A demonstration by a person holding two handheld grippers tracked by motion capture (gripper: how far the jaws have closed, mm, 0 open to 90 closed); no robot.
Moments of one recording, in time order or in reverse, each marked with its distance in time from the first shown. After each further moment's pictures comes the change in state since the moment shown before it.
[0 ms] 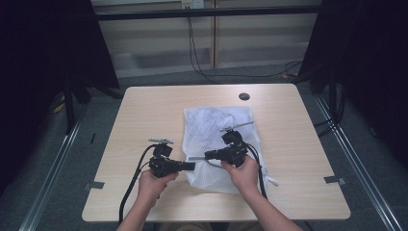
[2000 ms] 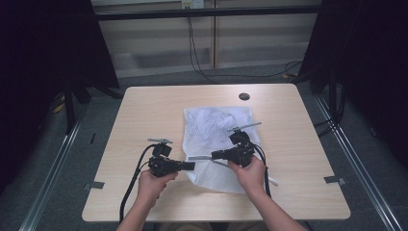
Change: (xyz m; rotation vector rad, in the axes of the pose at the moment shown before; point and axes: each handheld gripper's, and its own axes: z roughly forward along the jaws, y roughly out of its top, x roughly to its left) left arm 0.000 0.001 -0.001 0.004 -0.011 -0.006; right arm -0.014 -0.007 -0.011 -0.004 -0.027 0.023
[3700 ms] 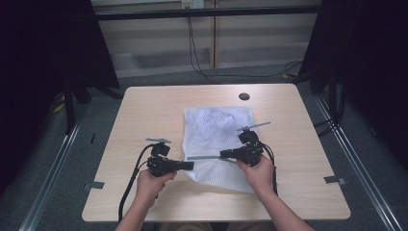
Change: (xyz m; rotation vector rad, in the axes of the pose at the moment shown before) left arm 0.003 0.000 -0.003 -0.011 -0.009 -0.021; right arm -0.019 -0.005 -0.016 0.001 -0.033 0.023
